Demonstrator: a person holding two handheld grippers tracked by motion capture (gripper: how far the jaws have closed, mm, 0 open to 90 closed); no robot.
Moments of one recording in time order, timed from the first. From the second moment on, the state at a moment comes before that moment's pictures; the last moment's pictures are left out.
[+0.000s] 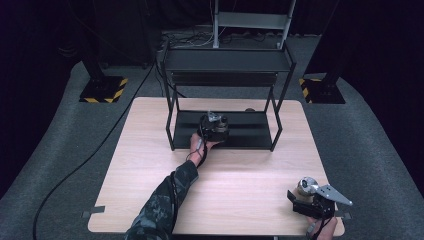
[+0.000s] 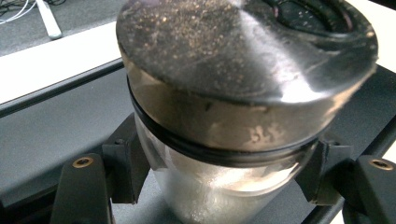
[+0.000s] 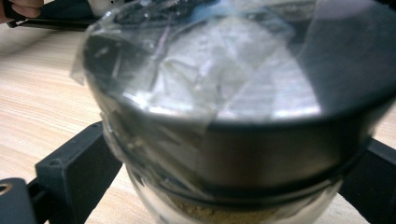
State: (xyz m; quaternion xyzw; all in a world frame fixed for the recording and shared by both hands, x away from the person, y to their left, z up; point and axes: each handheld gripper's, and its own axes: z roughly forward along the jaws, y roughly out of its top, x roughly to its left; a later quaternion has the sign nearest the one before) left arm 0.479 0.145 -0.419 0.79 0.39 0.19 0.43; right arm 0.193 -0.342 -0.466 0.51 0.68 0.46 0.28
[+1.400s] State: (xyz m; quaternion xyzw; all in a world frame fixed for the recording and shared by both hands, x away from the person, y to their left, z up) left arm 0.319 0.210 -0.409 0.83 0.40 0.19 0.33; right arm 0.192 -0.340 -0.466 0.51 0.67 0.45 0.29
